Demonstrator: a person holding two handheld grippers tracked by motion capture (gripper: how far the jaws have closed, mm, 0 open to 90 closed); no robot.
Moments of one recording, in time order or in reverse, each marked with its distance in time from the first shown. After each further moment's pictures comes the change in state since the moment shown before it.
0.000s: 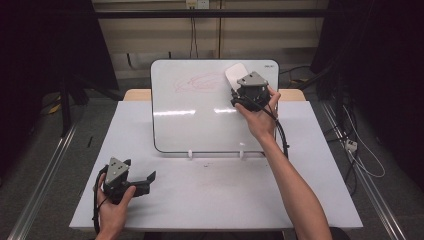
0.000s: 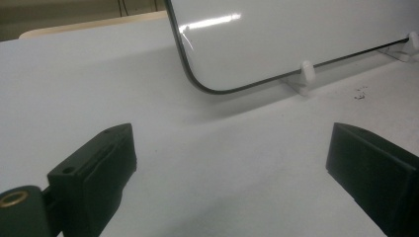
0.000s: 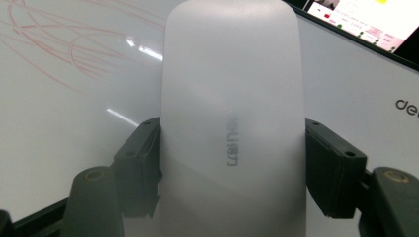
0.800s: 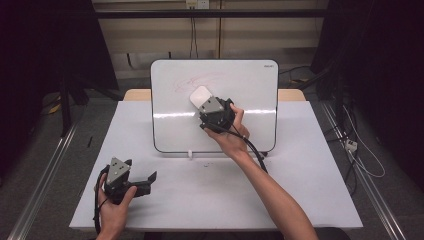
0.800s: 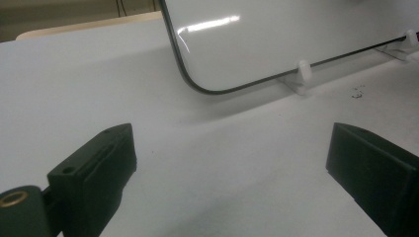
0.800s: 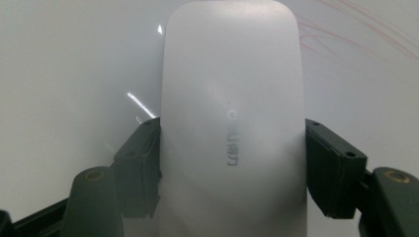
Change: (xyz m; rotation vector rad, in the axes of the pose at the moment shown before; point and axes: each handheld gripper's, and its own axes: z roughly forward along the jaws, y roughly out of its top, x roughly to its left) left arm -0.002 0.000 0.000 0.004 -0.007 0.011; right arm 0.100 -0.008 0.003 -0.008 0.126 -0.205
